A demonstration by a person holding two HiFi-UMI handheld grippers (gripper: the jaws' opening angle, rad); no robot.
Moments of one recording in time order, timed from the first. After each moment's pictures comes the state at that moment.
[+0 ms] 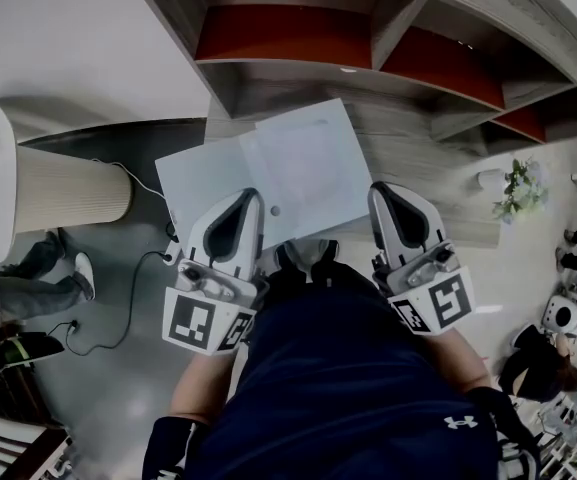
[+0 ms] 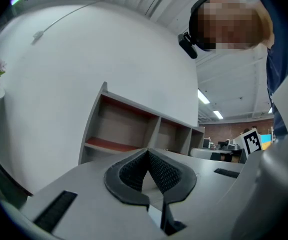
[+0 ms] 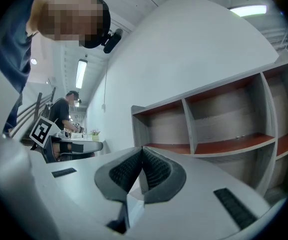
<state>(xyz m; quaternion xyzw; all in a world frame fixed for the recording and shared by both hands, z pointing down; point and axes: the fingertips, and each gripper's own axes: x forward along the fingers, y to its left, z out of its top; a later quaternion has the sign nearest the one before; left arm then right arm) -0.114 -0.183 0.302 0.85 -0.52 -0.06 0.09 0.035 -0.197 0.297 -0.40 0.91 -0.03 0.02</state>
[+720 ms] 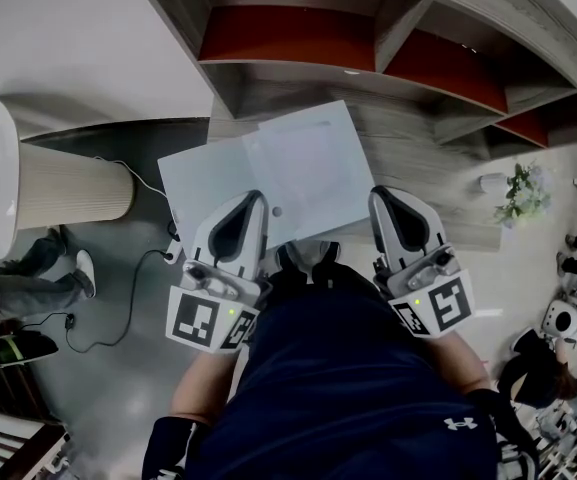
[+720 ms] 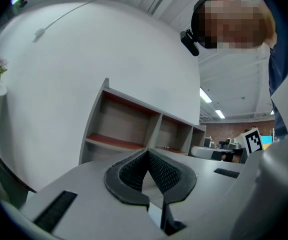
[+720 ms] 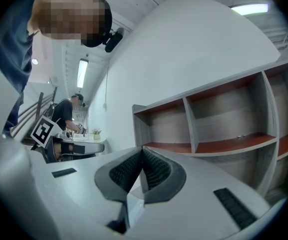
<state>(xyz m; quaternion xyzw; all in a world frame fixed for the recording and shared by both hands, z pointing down) -0.112 -0.183 0.312 0.85 -0.52 -0.05 0.10 0.034 -0.196 0.301 -0.40 0.92 -0.03 0.01</state>
